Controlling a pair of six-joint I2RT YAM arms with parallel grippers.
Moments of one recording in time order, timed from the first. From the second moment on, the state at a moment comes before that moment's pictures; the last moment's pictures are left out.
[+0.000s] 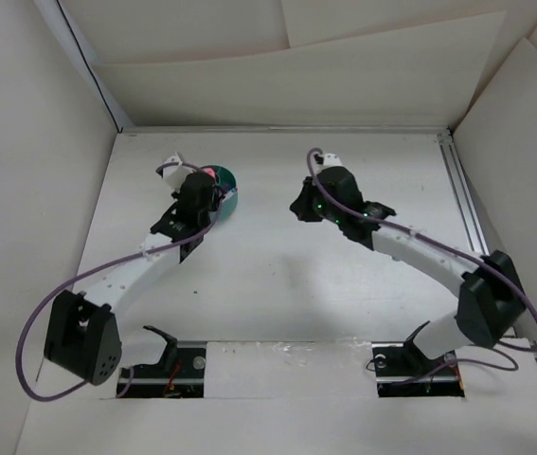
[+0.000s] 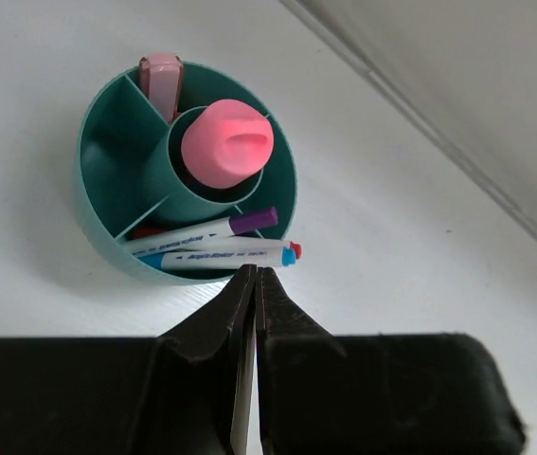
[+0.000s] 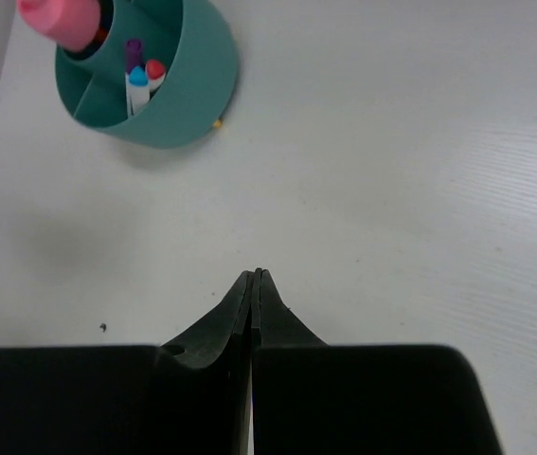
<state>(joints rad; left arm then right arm) -0.46 1.29 0.91 -0.07 -0.53 -0.84 0.66 1.44 1.09 -0.13 0.07 0.57</state>
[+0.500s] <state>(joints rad) -0.46 1.07 0.84 0.07 -0.46 -0.89 0.73 1.93 1.46 -0.04 -0.09 0.59</state>
